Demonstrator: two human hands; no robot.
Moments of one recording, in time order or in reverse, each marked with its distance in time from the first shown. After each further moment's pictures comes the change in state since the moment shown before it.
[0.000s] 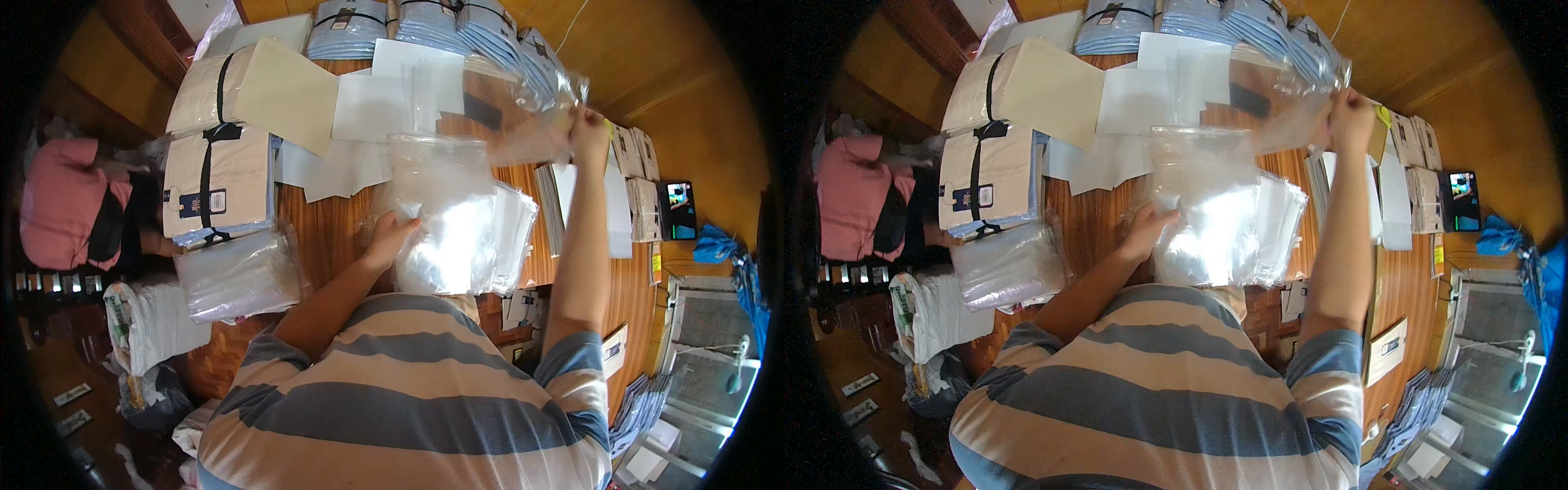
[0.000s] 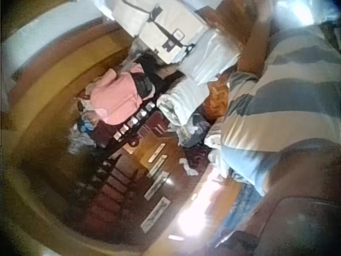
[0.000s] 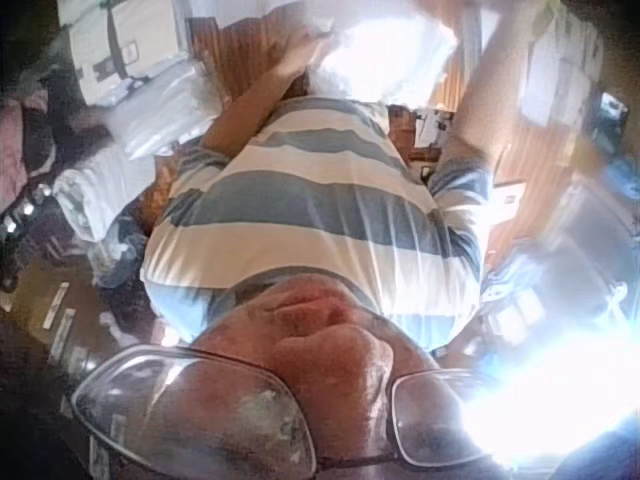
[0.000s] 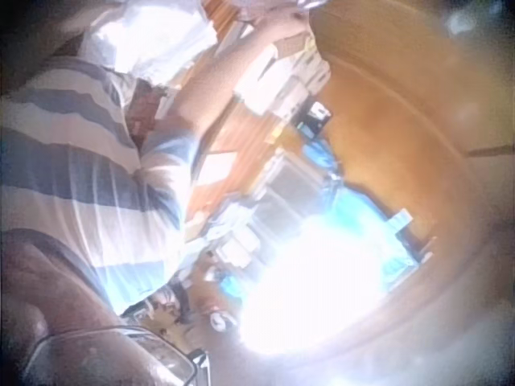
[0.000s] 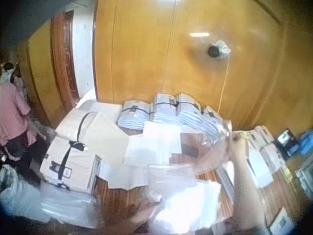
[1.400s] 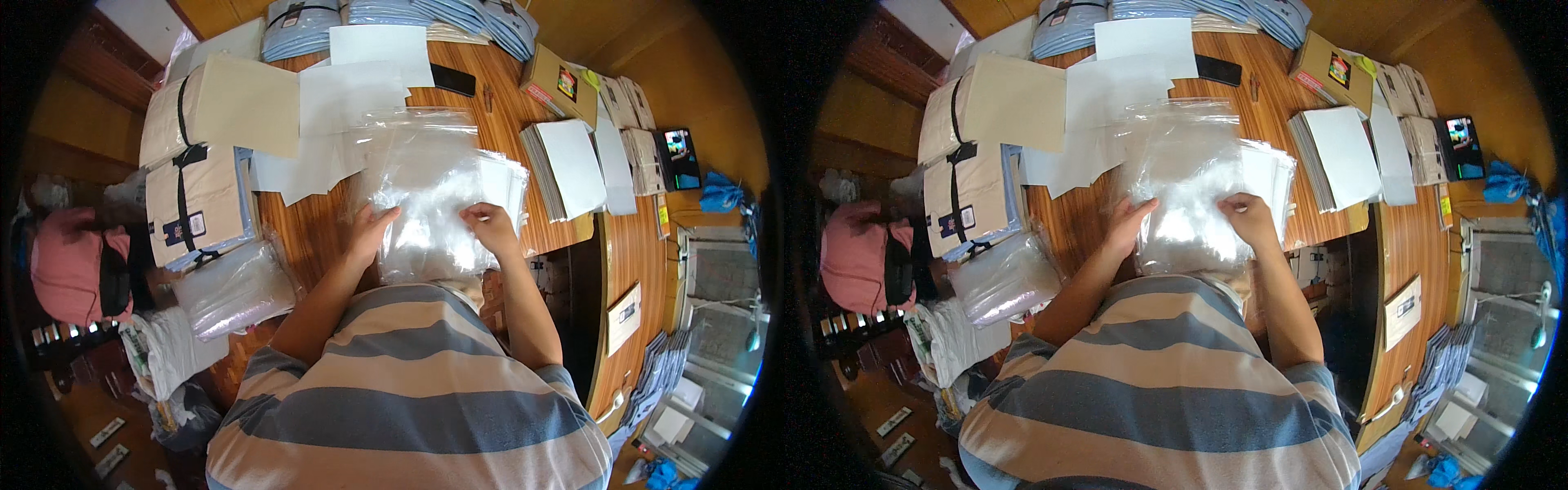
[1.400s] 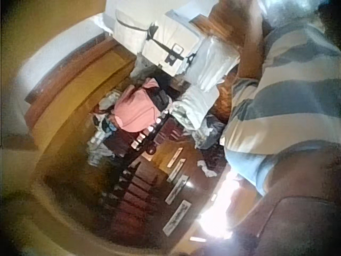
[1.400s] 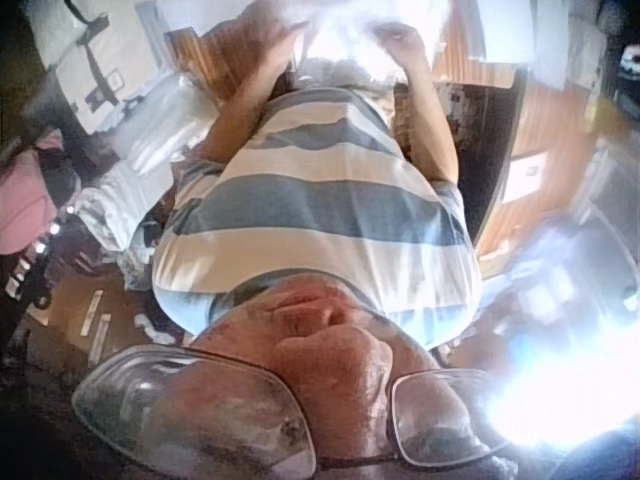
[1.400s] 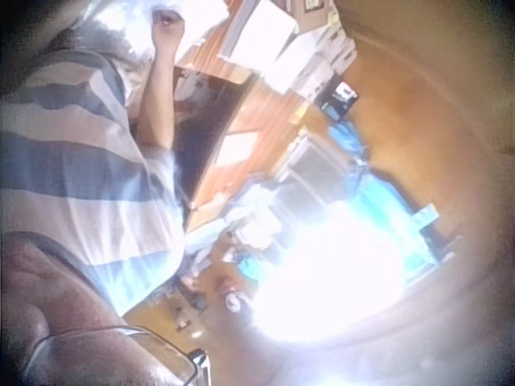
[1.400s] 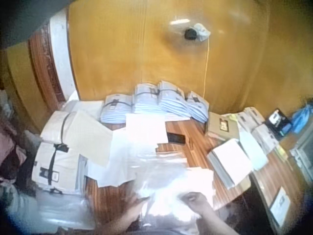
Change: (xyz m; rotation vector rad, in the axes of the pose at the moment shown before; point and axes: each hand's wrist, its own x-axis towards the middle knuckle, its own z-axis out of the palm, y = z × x) left_hand -0.003 -0.011 -0.001 -0.188 0.007 0.025; right_hand -0.261 0.068 0.010 0.023 -0.627 0.410
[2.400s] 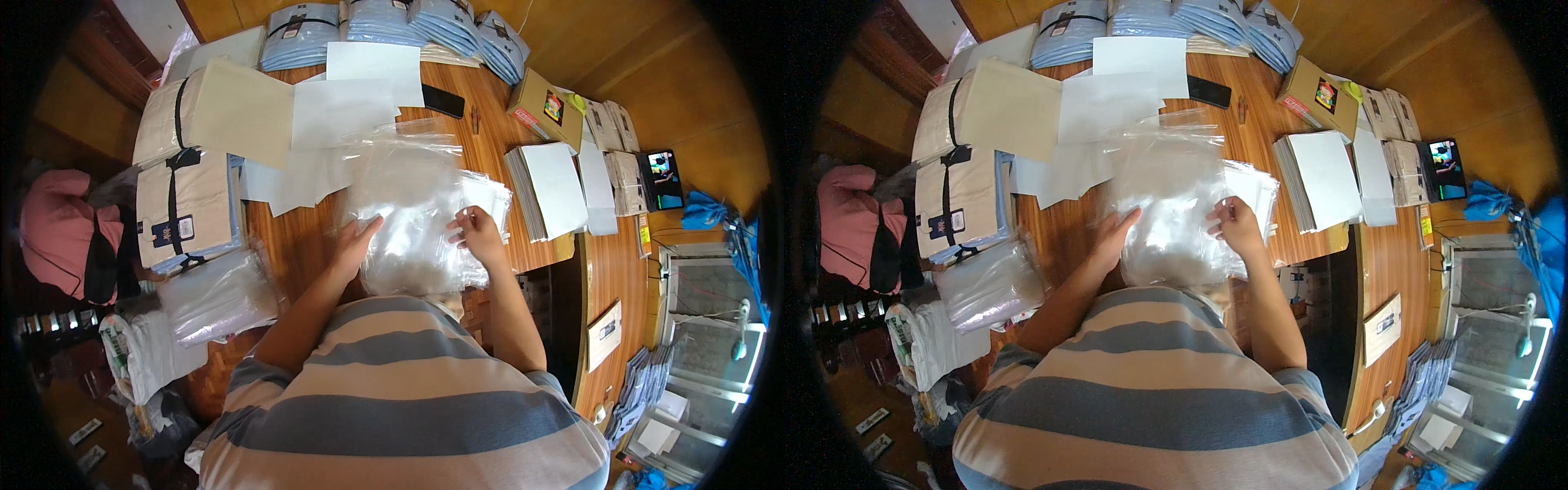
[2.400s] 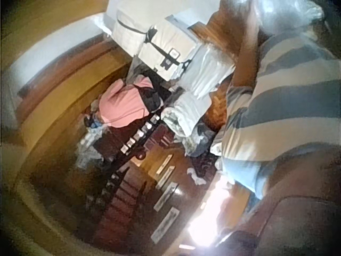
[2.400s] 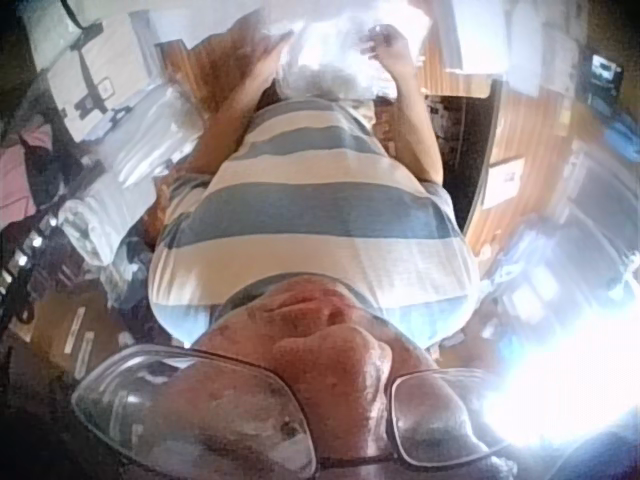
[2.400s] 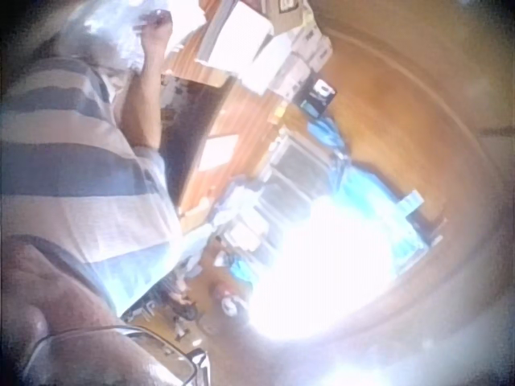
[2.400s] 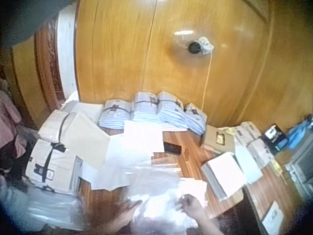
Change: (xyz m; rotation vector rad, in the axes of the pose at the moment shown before) left_hand 0.005 -0.008 -0.006 0.055 0.000 -0.071; right_hand 0.017 -0.010 -0.008 0.255 -0.069 0.094
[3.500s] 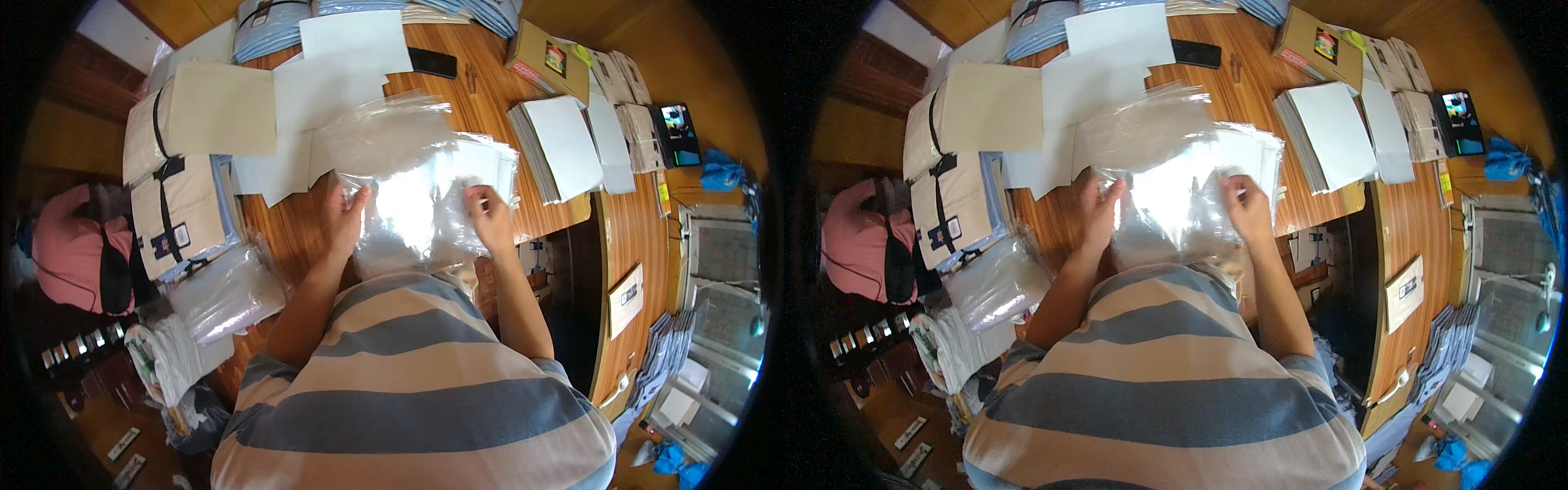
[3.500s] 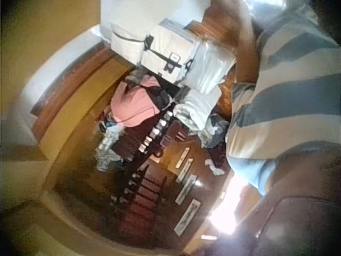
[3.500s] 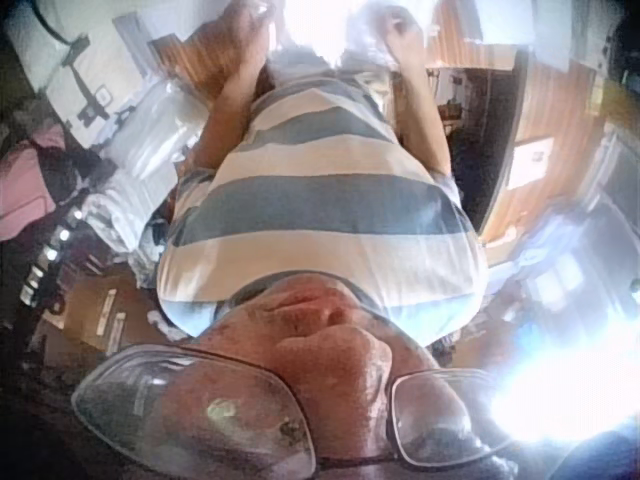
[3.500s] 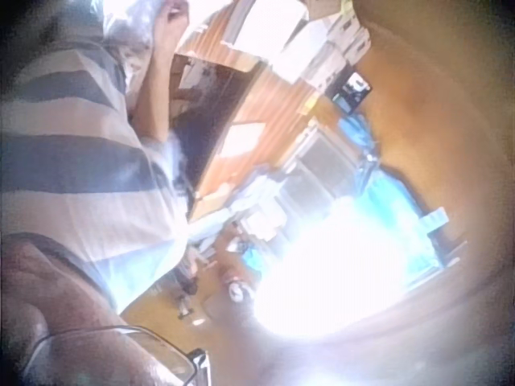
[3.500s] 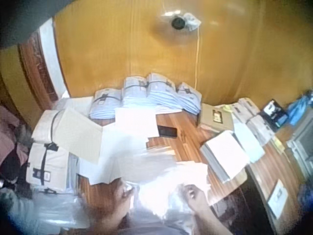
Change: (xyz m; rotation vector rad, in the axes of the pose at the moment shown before) left_hand -0.010 0.041 0.006 0.060 0.095 0.368; right_hand -0.022 0.024 0.001 -0.275 0.328 -0.221
